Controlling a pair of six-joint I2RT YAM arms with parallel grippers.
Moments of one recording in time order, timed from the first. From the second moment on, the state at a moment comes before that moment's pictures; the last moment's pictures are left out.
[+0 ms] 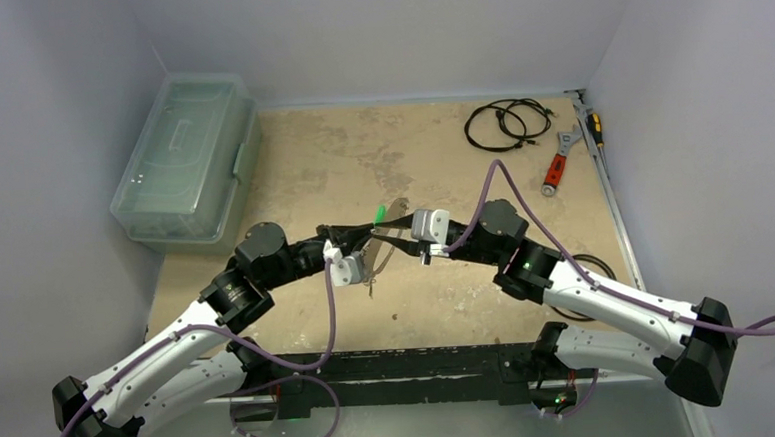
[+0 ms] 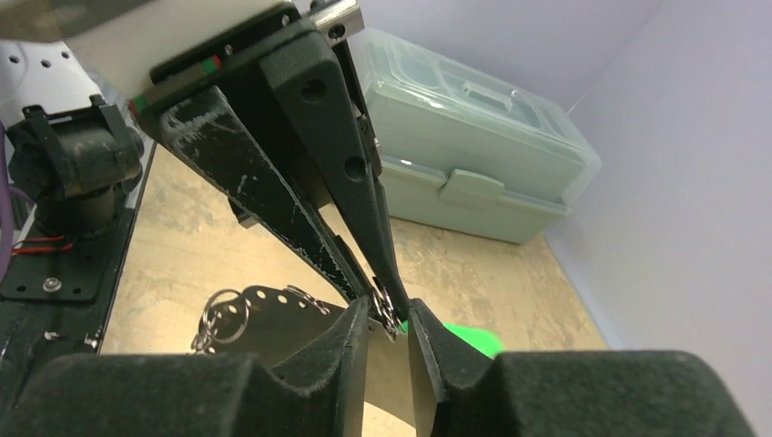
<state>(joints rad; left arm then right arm) -0.80 0.78 0.67 0.04 0.39 0.72 0.94 1.02 0.78 0.29 -0.40 -0.40</state>
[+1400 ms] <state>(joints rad) -0.80 0.85 0.67 -0.03 0.28 0.72 0.94 1.17 1.02 -0.15 -0.29 -0.55</state>
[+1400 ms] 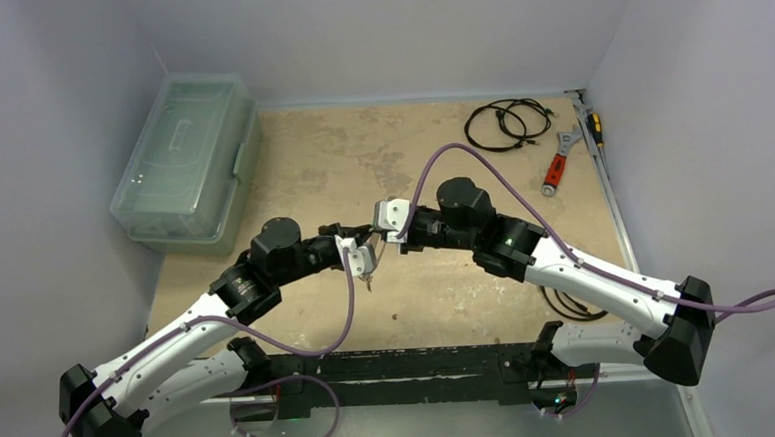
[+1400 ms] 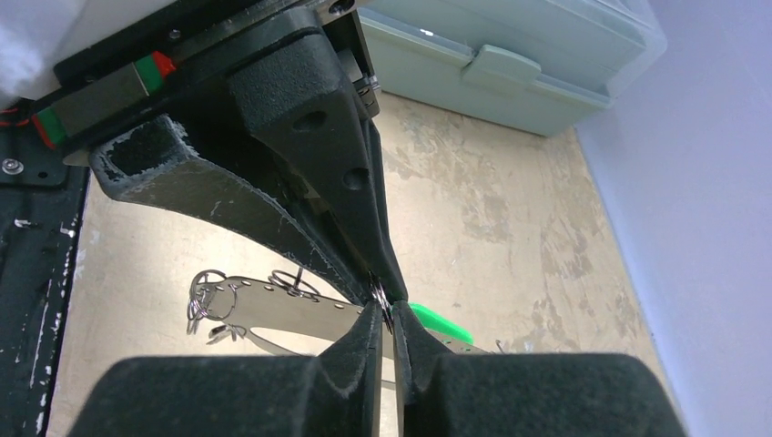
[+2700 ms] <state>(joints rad) -0.80 0.74 0.67 0.05 0.37 0.72 0.94 1.01 0.82 0.22 -0.37 -0.44</state>
